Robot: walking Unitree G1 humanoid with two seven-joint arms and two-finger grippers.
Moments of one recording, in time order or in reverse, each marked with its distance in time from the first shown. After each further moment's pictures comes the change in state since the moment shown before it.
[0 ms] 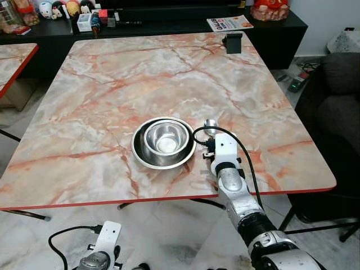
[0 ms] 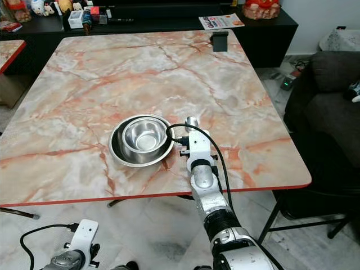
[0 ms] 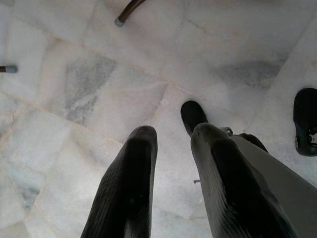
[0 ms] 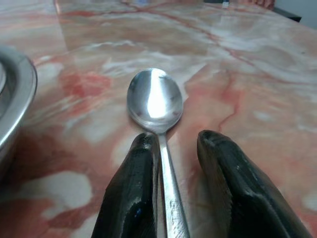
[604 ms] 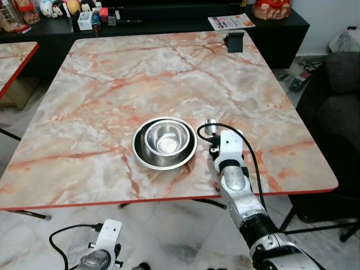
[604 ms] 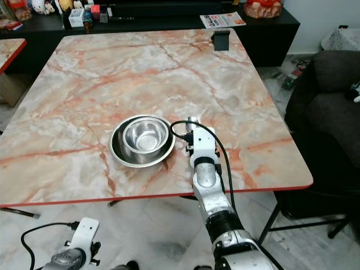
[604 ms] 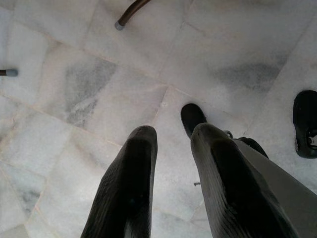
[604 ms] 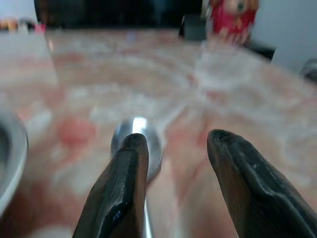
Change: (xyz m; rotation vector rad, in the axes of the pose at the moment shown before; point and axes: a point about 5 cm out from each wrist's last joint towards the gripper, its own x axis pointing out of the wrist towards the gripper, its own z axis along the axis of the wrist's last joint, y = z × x) left arm 0.001 0.000 0.004 0.002 -0.009 0.000; right arm -0.001 -0.007 0.019 0.018 -0.142 -0.065
